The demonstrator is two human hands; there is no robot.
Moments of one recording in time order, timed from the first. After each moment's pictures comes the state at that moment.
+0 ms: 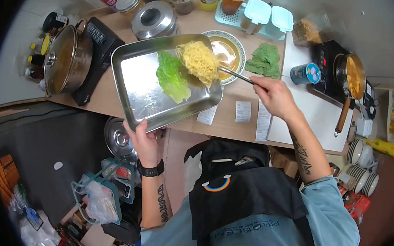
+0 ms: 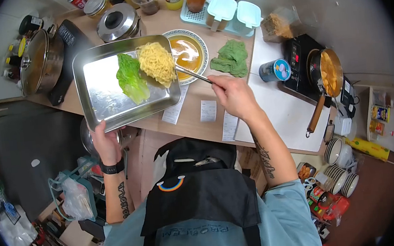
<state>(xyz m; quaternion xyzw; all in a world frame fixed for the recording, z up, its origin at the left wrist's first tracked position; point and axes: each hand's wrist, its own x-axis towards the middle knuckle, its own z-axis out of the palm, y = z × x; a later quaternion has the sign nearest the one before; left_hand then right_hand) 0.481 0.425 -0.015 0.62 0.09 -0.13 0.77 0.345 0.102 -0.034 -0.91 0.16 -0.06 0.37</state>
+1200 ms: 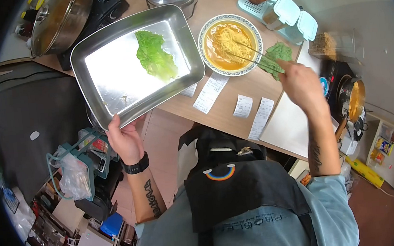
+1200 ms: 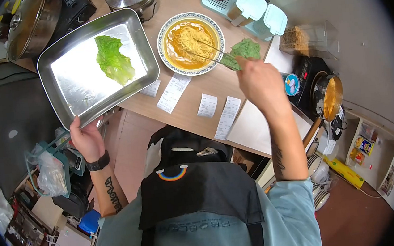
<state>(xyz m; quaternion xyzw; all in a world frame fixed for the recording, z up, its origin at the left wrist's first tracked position) 0.482 0.475 -0.054 0.55 0.13 -0.02 0.82 0.403 0.072 0.009 -0.98 0.13 0.16 0.03</state>
